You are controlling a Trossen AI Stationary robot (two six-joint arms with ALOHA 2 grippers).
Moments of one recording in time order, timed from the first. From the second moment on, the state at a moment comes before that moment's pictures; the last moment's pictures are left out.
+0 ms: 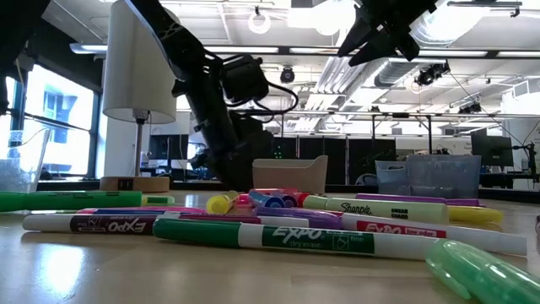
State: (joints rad) left arm 0.25 1.88 1.08 -0.24 -0.11 -0.50; right arm 0.01 1.16 0.97 -0.42 0.59 0.58
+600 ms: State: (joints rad) left arm 0.25 1.88 1.08 -0.45 -0.01 -0.49; right arm 0.01 1.16 0.97 -0.42 0.56 0.58
